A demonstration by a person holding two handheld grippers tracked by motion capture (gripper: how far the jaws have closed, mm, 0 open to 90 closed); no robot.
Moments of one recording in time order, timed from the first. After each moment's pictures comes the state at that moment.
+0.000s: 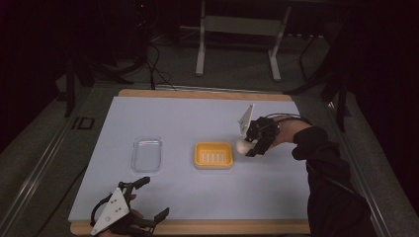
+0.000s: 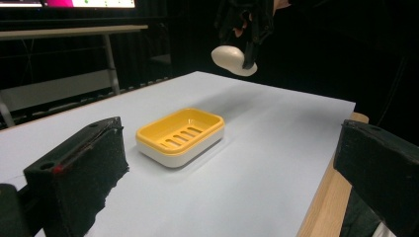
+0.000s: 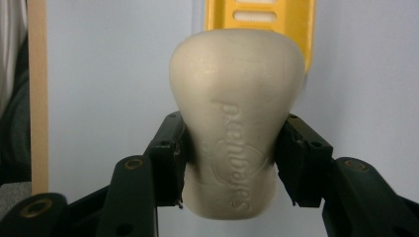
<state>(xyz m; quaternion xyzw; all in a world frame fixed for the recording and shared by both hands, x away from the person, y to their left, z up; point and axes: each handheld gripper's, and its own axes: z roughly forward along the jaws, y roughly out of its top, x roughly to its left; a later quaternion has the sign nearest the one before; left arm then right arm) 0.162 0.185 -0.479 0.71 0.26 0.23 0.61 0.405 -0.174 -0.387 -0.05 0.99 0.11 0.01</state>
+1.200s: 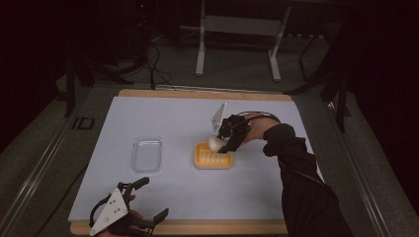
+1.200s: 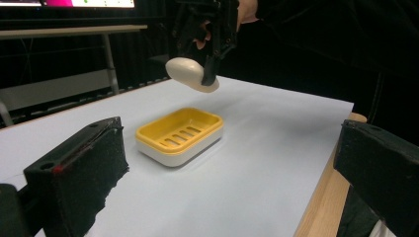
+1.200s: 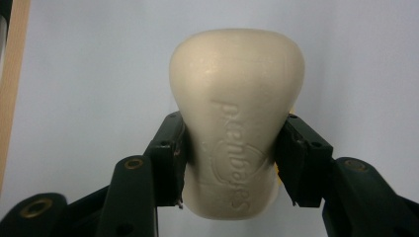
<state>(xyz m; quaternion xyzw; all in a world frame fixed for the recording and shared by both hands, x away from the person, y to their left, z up) 0.160 0.186 -0.479 0.71 0.26 0.23 0.61 0.417 -0.104 -0.401 -0.09 0.98 0.16 0.02</state>
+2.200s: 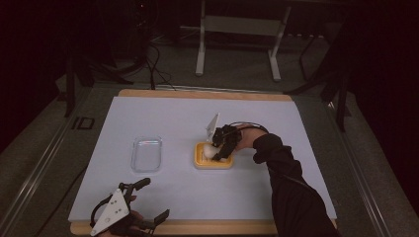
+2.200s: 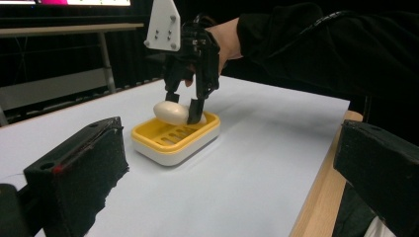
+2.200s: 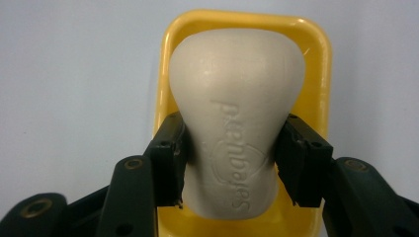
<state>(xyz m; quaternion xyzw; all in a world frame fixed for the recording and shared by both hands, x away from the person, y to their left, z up) 0.160 0.185 -0.479 0.71 0.26 0.23 0.61 0.434 -0.094 -0.467 -0.06 0.98 0.17 -0.01</state>
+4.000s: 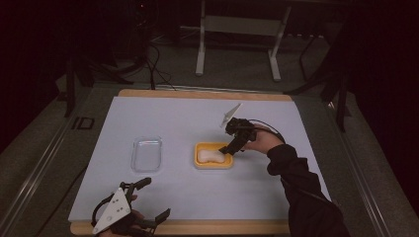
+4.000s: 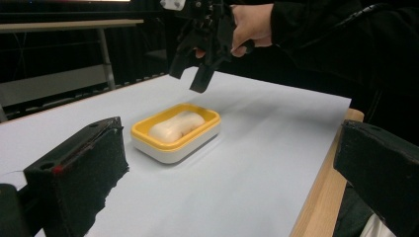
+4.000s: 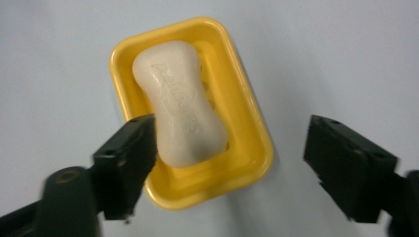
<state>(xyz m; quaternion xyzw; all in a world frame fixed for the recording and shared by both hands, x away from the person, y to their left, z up) 0.163 0.183 -0.480 0.72 0.26 0.22 0.61 0.424 -0.135 -0.435 0.14 0.96 0.23 0.06</state>
